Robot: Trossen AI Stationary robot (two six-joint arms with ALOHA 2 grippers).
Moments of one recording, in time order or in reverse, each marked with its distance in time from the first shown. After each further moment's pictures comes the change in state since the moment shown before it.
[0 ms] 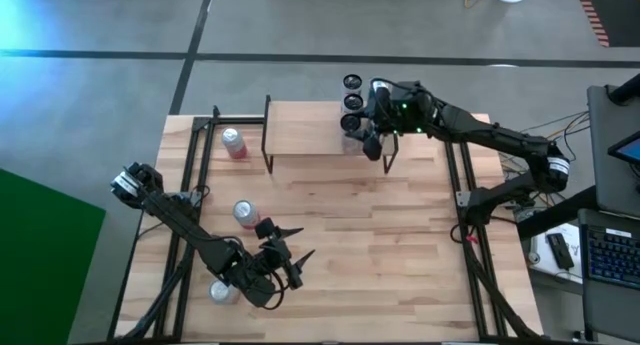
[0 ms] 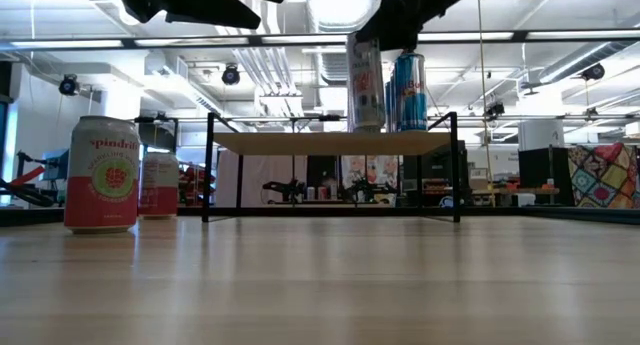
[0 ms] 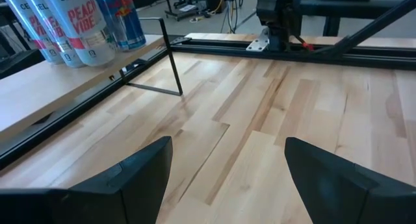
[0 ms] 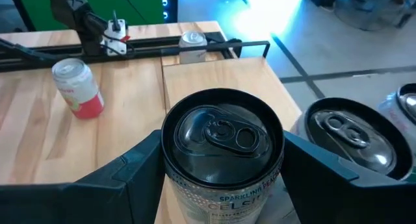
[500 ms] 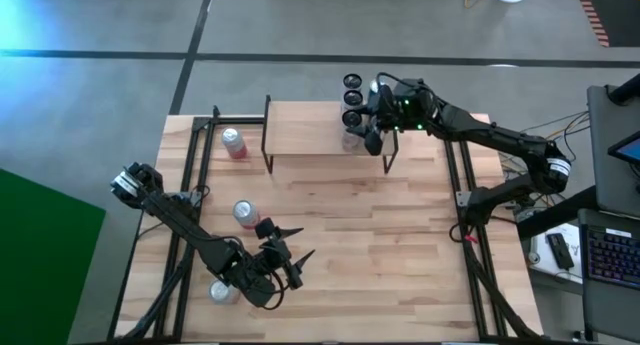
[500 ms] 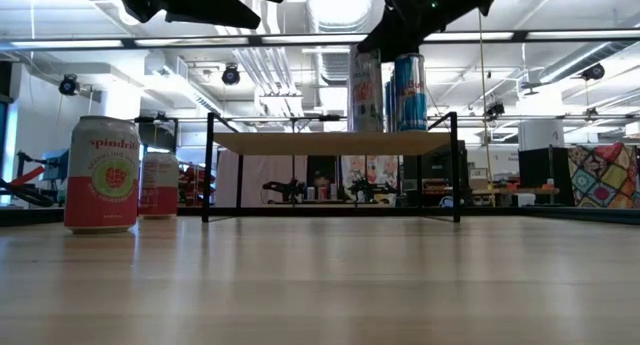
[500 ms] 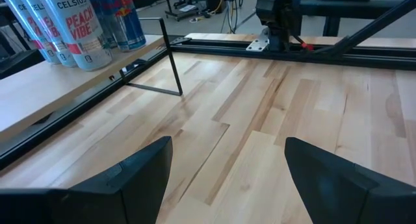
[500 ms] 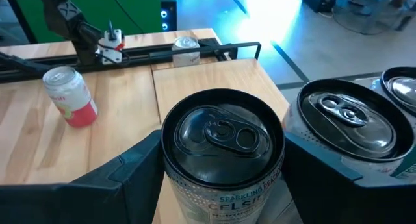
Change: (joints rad) left arm 0.000 0.000 0.000 0.000 -0.001 0.000; right arm -0.080 -0.002 -0.084 0.114 -0.079 0.004
